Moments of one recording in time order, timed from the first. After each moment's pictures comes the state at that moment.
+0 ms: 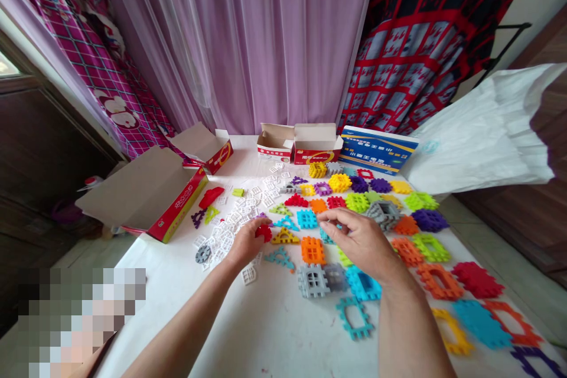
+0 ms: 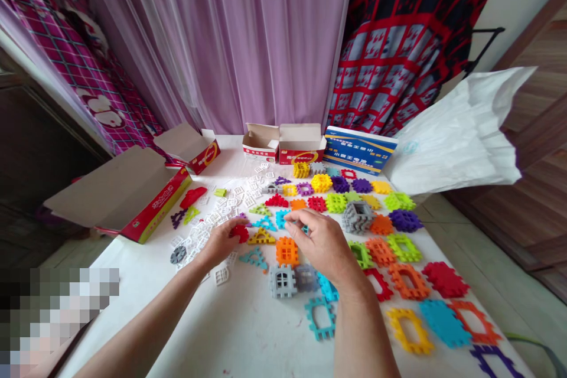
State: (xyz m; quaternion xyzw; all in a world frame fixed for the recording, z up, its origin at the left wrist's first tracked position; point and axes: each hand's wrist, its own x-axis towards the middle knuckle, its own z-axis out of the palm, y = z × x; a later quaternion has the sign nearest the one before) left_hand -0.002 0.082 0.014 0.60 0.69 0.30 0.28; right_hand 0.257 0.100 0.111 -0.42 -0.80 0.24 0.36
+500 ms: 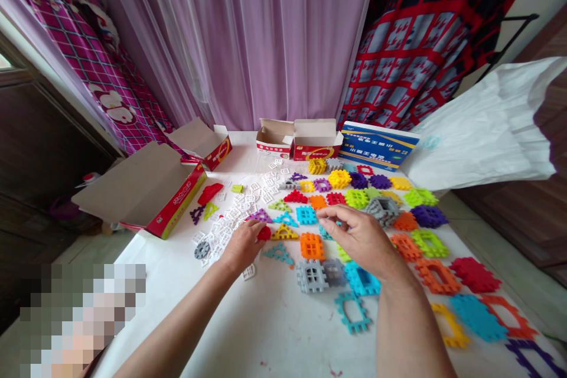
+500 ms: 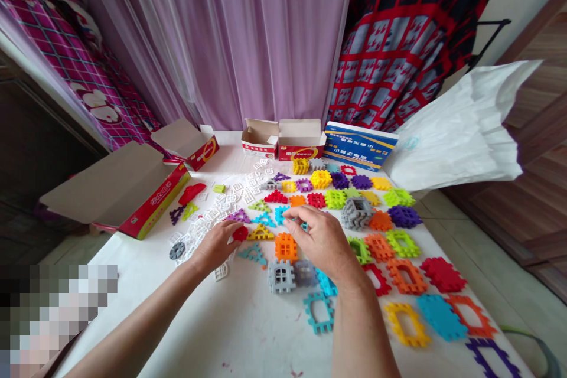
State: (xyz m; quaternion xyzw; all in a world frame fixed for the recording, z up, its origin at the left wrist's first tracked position) left_hand -0.007 0.068 0.024 0.73 0.65 0.14 0.13; right_hand 0.257 0.100 0.111 -0.42 -0.80 0.24 0.35
